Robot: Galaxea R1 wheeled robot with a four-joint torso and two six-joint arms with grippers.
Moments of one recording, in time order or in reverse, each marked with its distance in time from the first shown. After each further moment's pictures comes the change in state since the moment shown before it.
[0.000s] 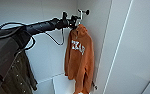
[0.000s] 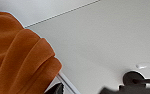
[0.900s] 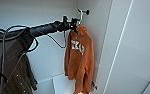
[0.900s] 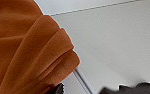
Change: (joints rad) left arm 0.033 0.040 -0.059 -0.002 -0.003 -0.151; right arm 0.001 0.040 -0.053 0.000 0.000 -0.001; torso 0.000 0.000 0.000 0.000
